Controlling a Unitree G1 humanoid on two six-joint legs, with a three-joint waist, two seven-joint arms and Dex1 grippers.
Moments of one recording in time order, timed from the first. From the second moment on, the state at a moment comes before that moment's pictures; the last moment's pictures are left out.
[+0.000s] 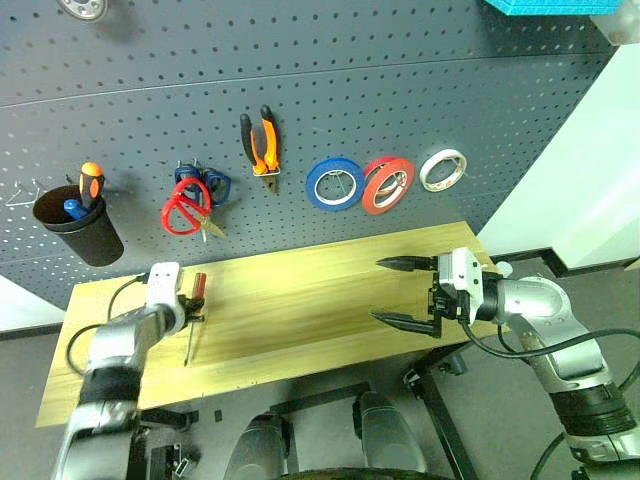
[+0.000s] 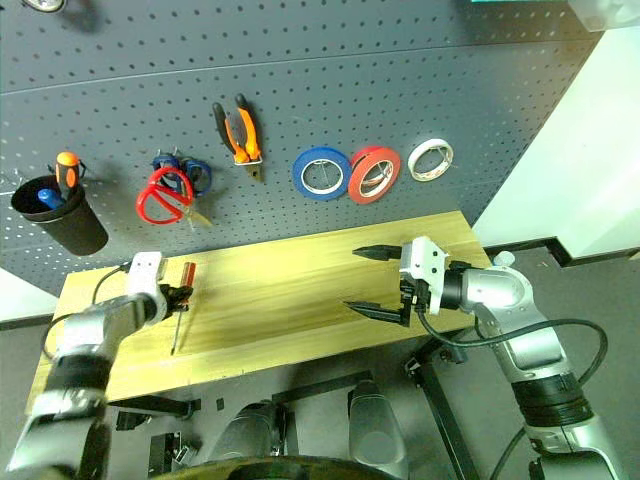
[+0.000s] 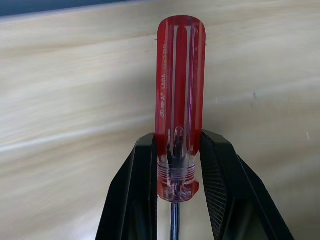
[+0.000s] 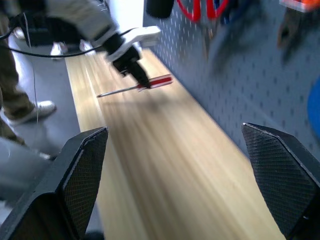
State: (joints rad) left arm -0.17 0.51 0.22 0.20 -0.27 0.72 -0.44; right arm -0.21 -0.64 0.05 -0.19 0.42 0.13 1.14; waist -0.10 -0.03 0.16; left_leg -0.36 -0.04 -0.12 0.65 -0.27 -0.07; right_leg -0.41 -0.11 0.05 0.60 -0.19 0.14
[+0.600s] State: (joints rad) left arm -0.13 0.64 0.79 -0.19 -0.84 0.25 -0.80; right arm -0.41 -0.54 0.06 -0.22 0.56 0.24 1.13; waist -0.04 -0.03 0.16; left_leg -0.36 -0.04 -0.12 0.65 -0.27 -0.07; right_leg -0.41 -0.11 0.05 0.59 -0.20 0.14
